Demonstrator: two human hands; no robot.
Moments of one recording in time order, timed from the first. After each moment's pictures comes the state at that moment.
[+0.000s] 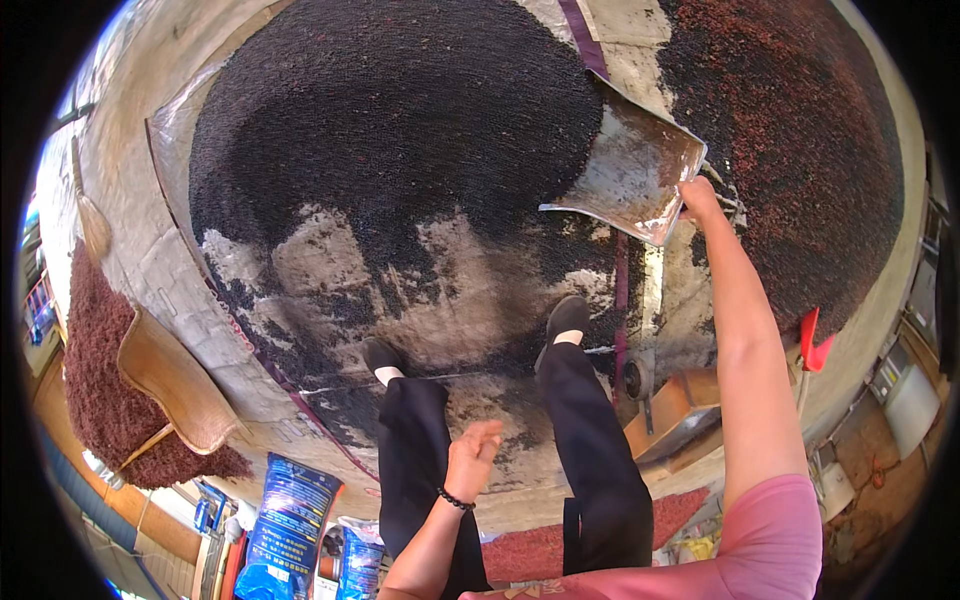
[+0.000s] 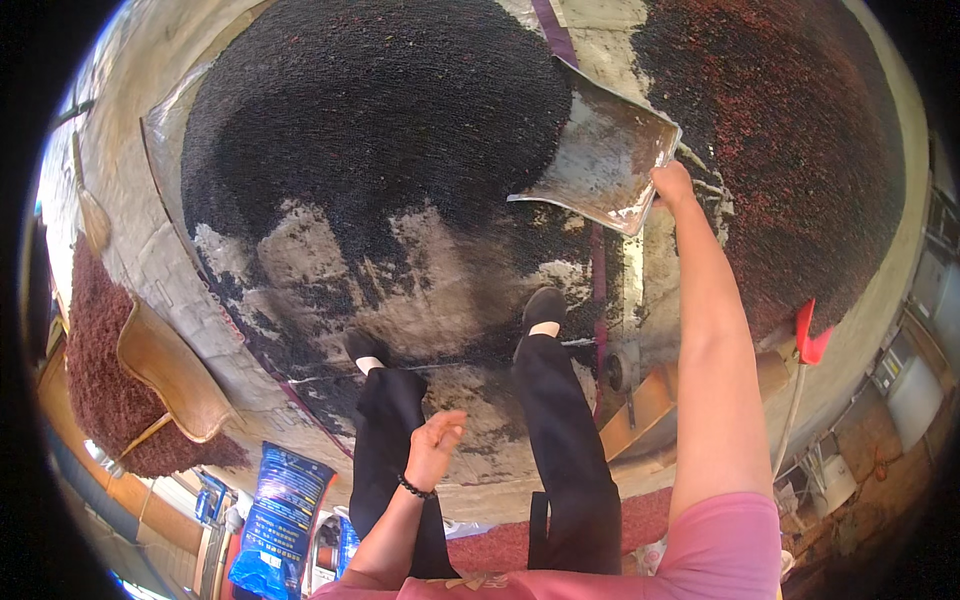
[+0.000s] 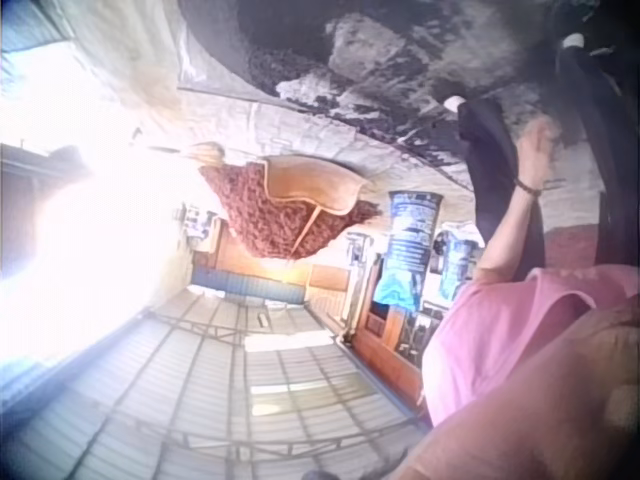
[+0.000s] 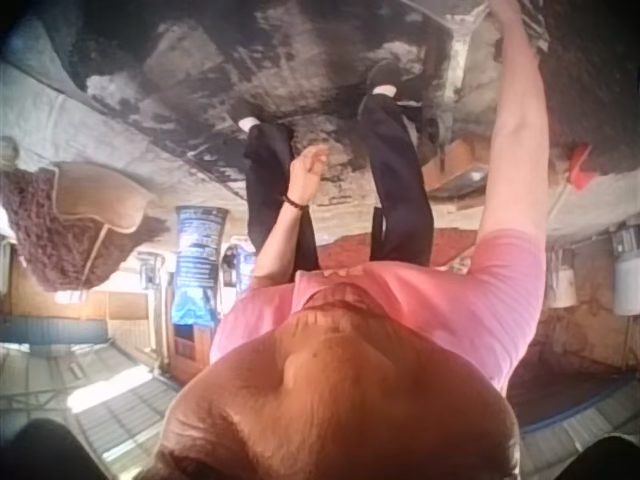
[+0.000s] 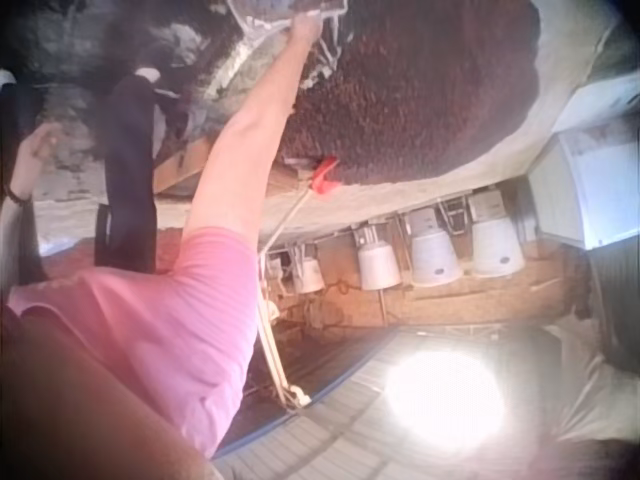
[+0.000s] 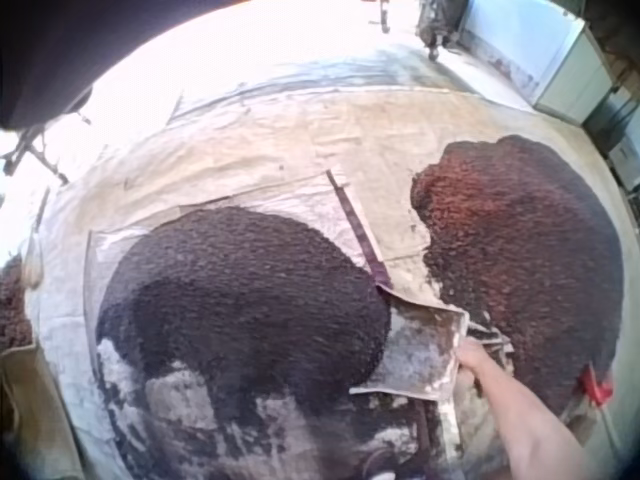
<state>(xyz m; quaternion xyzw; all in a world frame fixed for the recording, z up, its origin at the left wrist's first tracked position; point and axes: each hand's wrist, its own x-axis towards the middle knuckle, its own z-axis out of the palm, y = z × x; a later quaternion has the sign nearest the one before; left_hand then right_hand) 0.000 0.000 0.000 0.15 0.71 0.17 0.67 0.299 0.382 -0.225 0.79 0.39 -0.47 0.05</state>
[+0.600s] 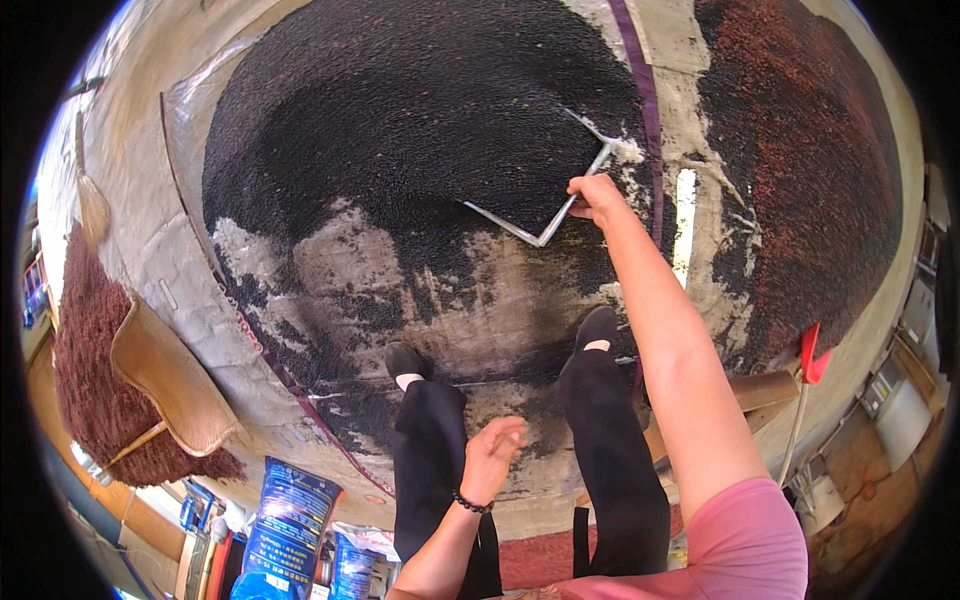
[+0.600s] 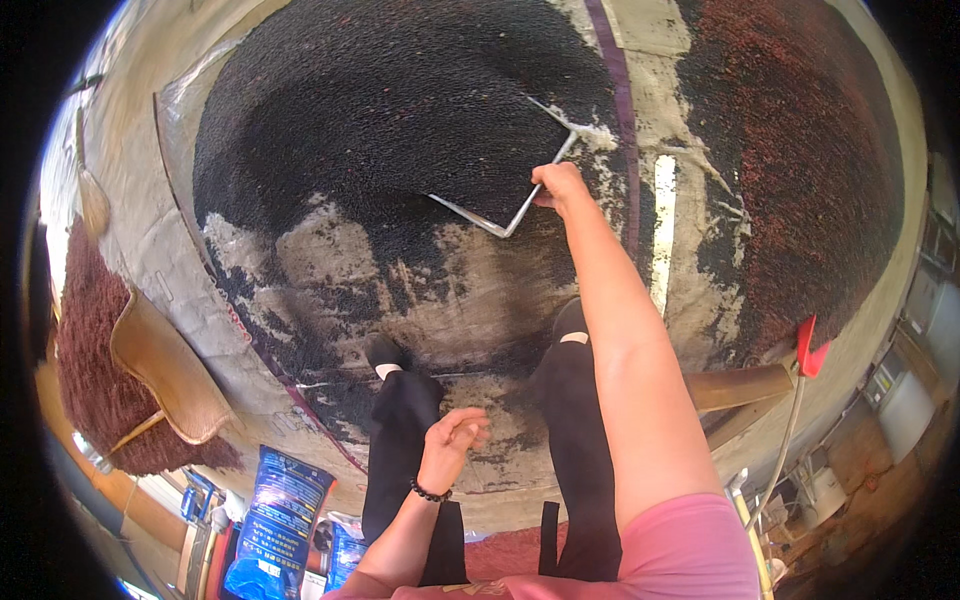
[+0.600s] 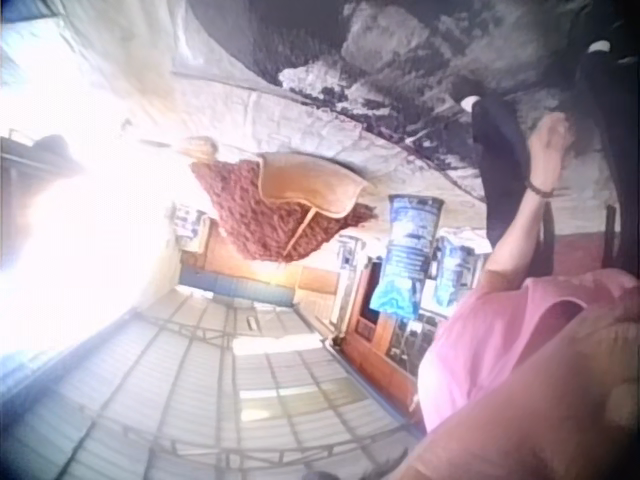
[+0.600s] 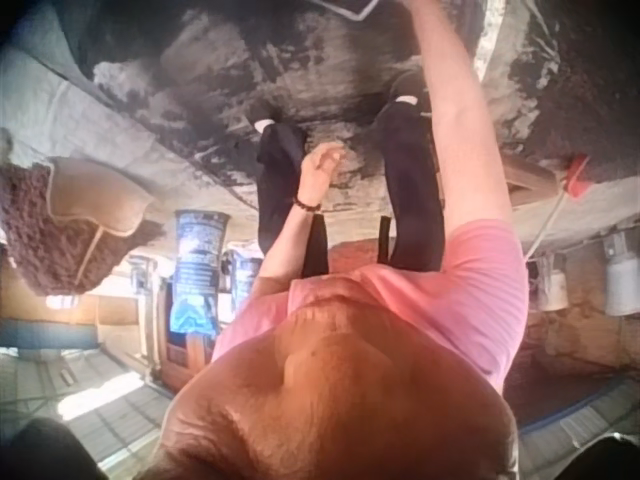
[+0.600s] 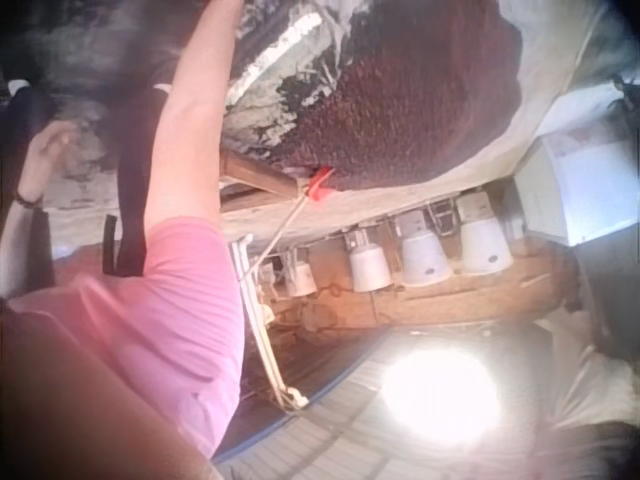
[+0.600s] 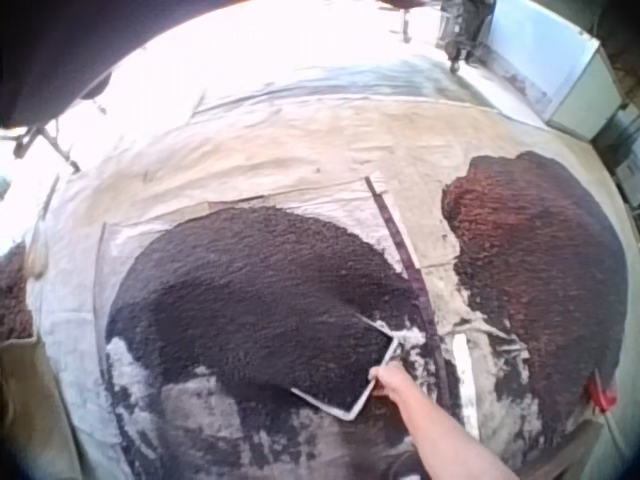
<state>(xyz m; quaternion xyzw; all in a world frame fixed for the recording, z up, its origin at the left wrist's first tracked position) -0.053 0.016 -0.002 -0.04 0.64 0.27 0.72 0.048 0.322 -0.240 0.73 0.25 -0.64 -0.01</state>
